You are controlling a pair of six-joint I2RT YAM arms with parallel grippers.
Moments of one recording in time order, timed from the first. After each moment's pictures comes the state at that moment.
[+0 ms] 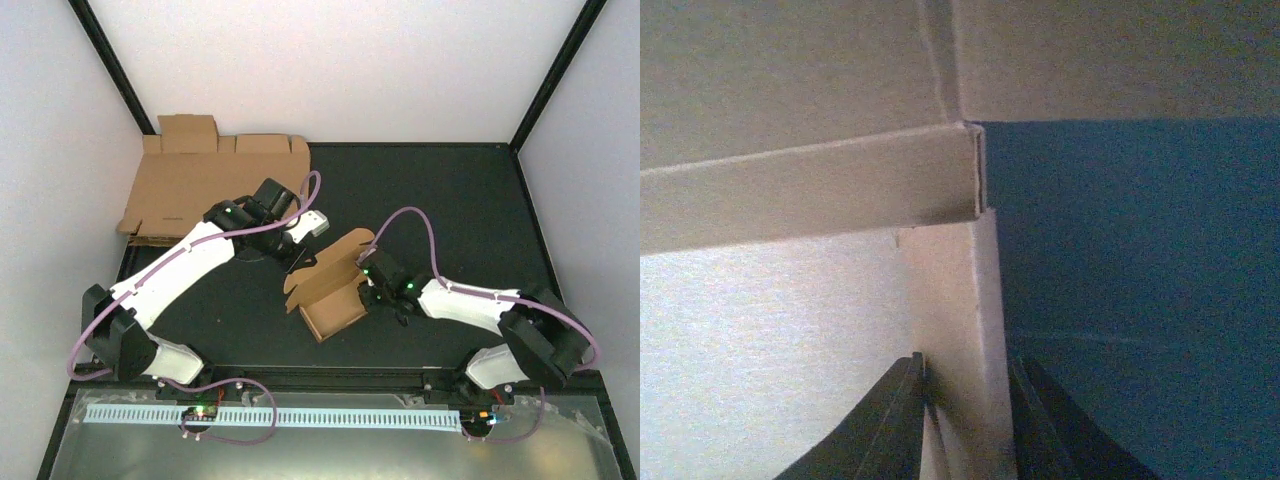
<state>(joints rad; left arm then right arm) -0.64 1.42 1.28 -0.93 0.42 0.07 0.81 1.39 0.61 -0.22 0.09 0.32</state>
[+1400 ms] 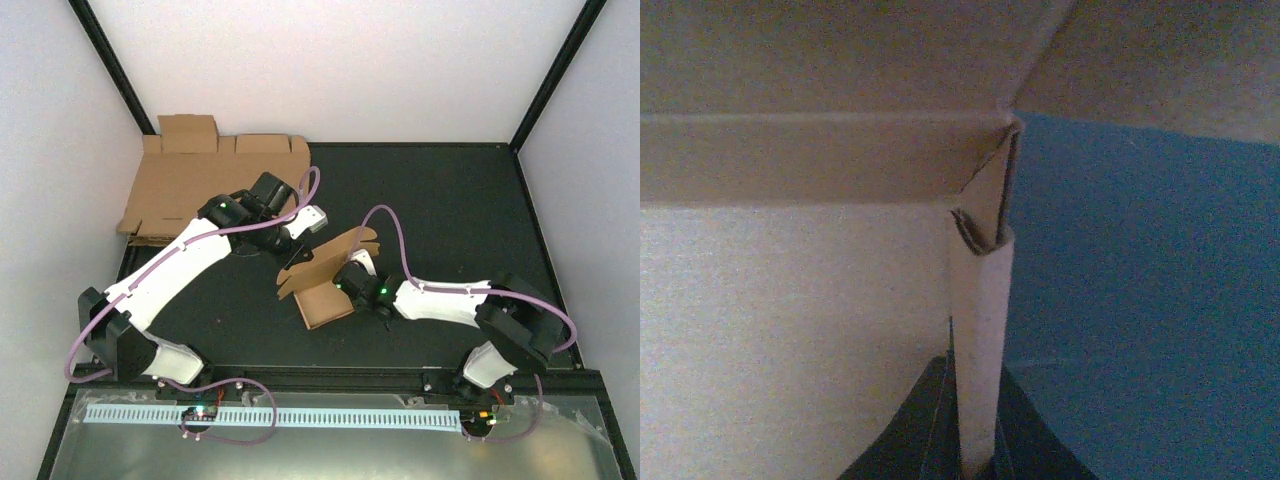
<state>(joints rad) -0.64 1.42 1.36 -1.02 0.37 0.11 1.00 1.54 0.75 -0.34 0.51 0.45</state>
